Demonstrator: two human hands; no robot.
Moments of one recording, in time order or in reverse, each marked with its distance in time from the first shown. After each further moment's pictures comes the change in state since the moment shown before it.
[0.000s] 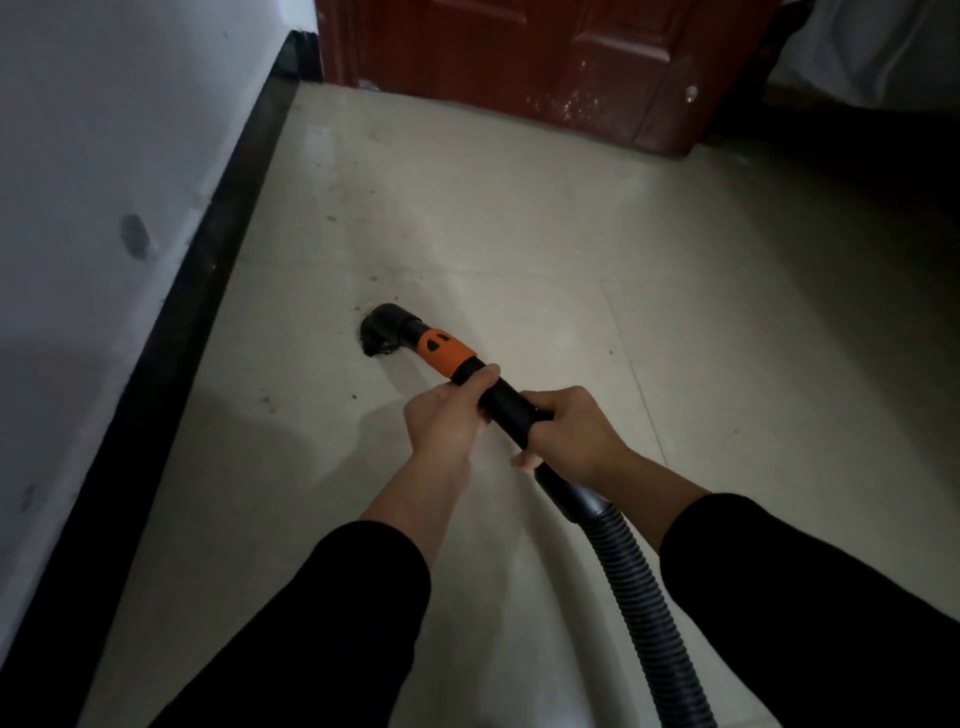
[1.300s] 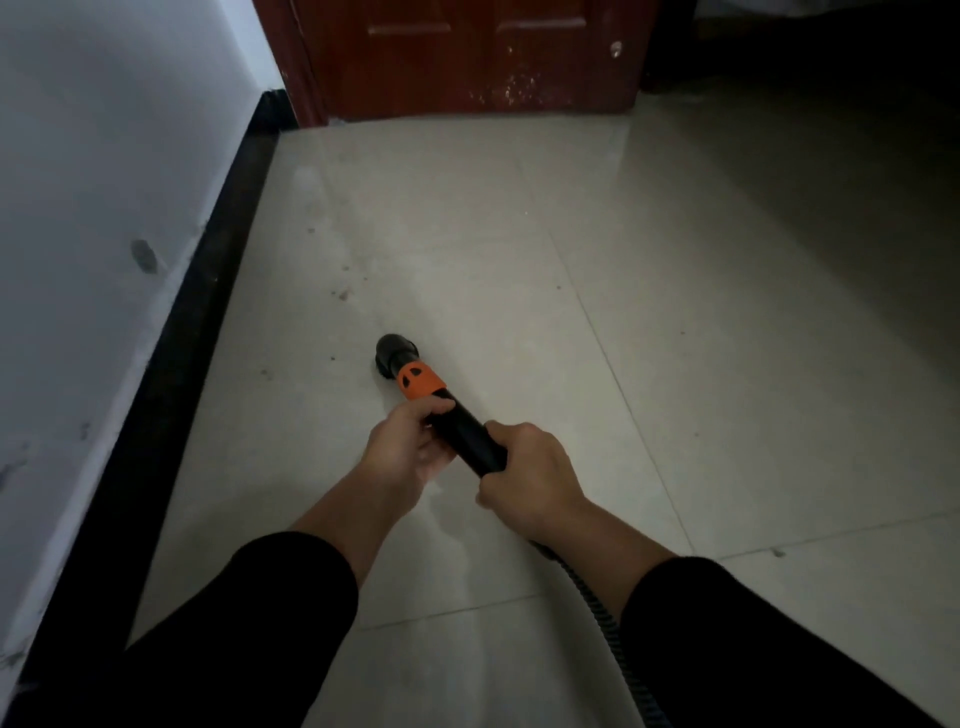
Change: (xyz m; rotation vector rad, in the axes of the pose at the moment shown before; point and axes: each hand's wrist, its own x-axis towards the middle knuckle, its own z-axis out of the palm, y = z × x) left_hand -0.119 -0.067 -0.043 0.140 -0.142 -0.117; right_hand -0.138 0.092 0.039 -0.003 0.141 -0.205
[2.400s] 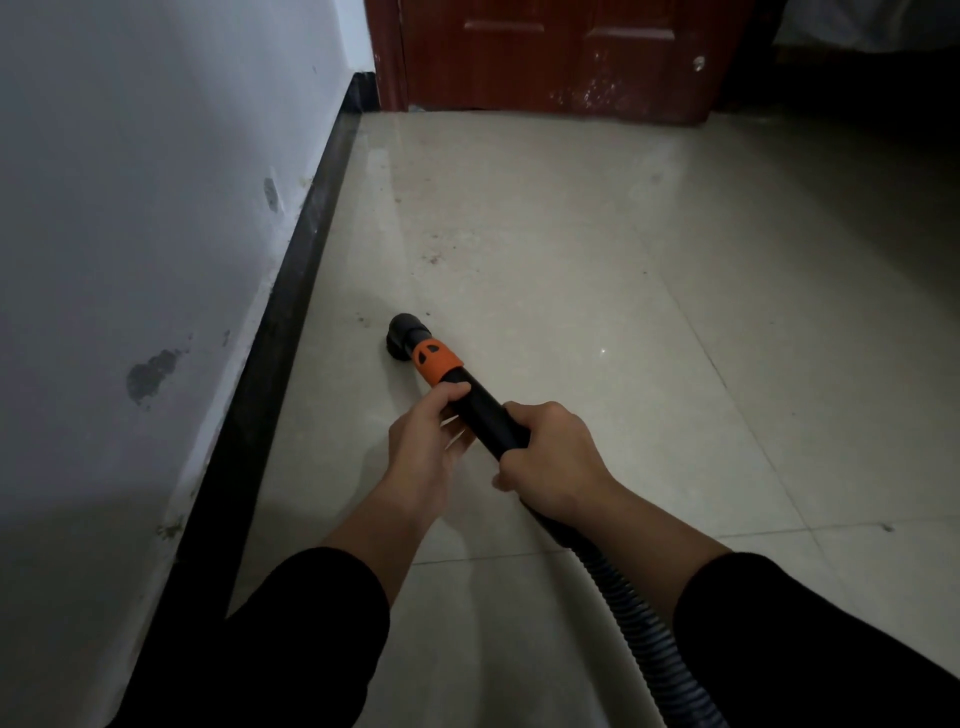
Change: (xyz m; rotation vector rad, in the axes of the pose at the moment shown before) left_hand -0.002 -0.010 -0.135 -0.192 -0.050 0.238; right_hand -0.032 -0.070 0.097 -0.059 0.001 -0.049
